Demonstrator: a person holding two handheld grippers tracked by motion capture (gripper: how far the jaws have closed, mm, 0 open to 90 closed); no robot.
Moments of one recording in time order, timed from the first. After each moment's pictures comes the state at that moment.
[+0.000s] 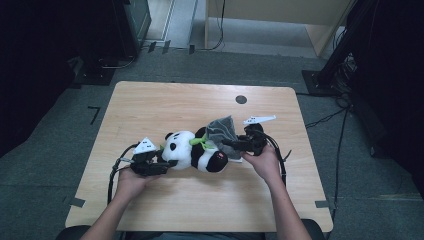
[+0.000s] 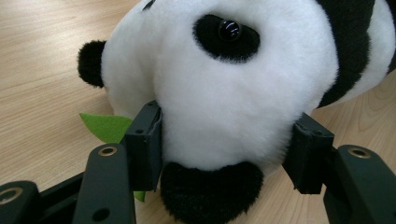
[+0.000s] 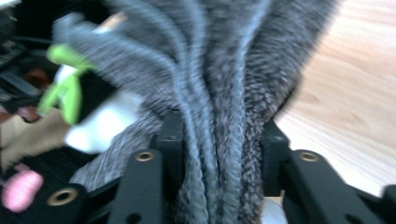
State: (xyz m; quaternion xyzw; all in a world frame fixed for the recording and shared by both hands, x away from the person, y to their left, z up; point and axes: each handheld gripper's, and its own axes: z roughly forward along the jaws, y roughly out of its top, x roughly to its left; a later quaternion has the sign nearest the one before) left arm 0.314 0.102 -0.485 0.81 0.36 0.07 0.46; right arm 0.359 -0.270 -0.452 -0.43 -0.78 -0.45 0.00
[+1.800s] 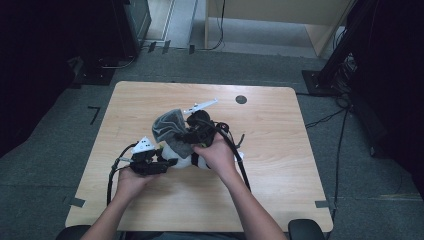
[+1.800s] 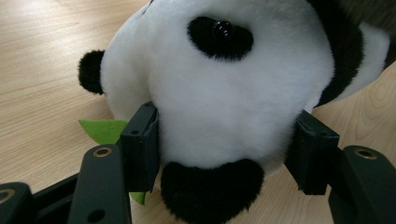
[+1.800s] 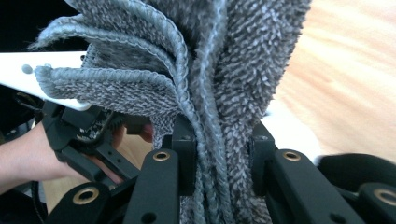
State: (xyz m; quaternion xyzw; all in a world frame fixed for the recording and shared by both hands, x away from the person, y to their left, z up) left arm 0.315 0.104 -0.485 0.80 0.37 0.07 0.47; right arm 0.354 -0.110 -0.377 -0.37 -0.83 -0.41 -0.01
